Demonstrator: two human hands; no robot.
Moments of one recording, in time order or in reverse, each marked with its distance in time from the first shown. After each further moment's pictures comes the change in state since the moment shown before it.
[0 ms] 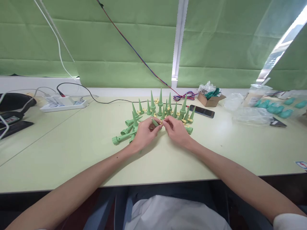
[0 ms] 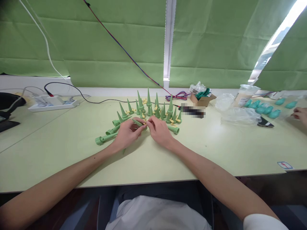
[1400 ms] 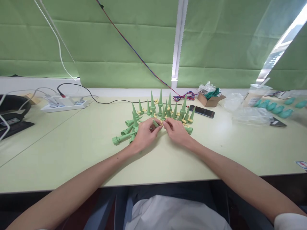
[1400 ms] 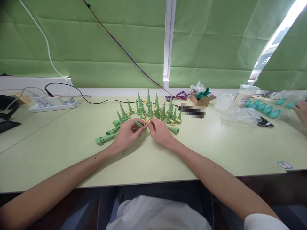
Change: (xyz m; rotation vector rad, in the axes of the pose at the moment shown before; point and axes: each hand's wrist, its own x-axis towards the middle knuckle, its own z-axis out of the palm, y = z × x) left_hand 0.000 -0.005 0.002 0.043 0.003 0.058; right_hand 0.002 0.004 0.001 -0.088 -0.046 0.060
